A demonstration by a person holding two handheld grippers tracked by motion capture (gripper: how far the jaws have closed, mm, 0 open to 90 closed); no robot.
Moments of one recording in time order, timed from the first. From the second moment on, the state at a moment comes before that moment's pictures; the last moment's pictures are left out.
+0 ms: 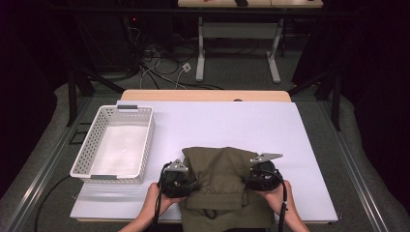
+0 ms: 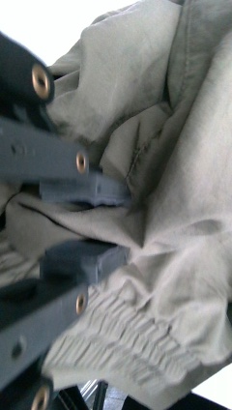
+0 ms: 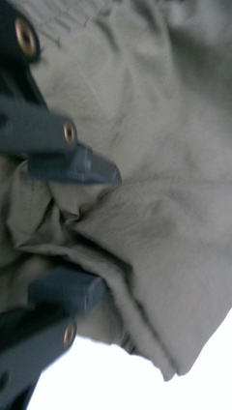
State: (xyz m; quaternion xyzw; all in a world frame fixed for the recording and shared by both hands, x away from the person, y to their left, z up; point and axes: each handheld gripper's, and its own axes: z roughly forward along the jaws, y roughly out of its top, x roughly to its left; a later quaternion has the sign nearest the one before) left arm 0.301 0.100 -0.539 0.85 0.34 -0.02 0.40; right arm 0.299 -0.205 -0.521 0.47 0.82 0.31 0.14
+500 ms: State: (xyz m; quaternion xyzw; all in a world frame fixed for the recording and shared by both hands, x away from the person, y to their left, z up) left arm 0.305 0.091 -0.550 0.86 0.34 -0.01 0.39; right arm 0.283 -0.208 -0.524 0.47 0.82 0.31 0.09
